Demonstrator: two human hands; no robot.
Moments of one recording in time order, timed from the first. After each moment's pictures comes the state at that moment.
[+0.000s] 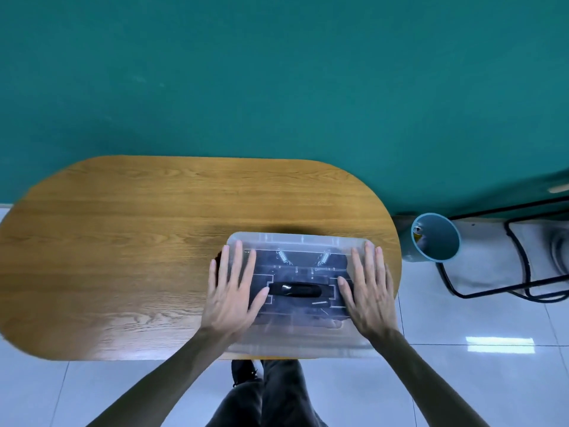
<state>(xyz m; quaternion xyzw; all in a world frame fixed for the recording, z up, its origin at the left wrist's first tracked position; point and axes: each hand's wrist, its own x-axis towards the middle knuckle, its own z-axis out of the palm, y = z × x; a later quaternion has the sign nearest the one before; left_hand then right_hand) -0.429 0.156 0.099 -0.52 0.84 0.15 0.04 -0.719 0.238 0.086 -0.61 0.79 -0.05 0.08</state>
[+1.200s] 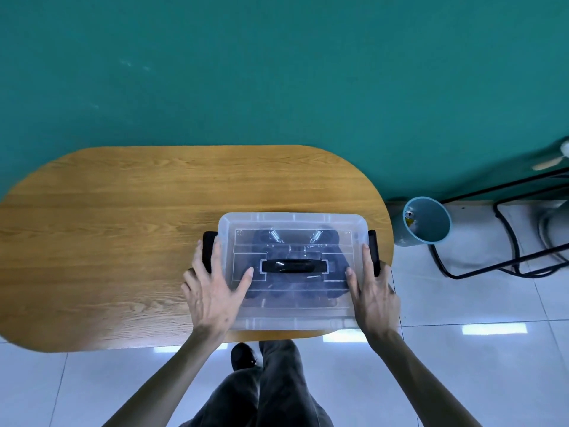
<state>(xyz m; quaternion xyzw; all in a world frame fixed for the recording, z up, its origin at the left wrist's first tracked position) -0.420 0.187 0.091 -0.69 0.70 0.17 -0.06 -0.701 0.286 0.096 -0.48 0.87 0.01 0.12</state>
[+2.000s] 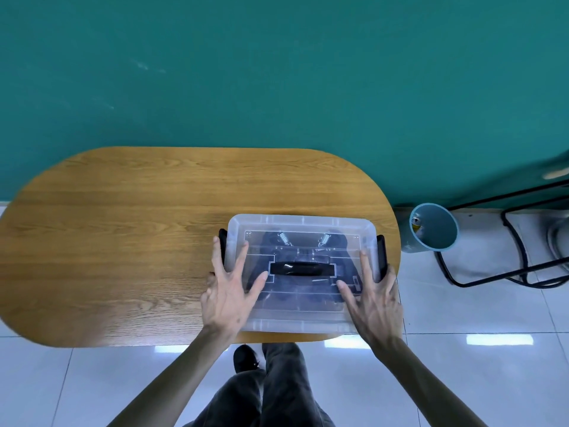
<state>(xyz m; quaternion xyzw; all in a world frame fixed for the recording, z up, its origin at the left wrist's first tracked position) -0.426 0.188 0.108 -0.64 0.75 0.17 -0.02 -0.689 0.284 0.107 -0.48 0.87 -0.02 0.14</state>
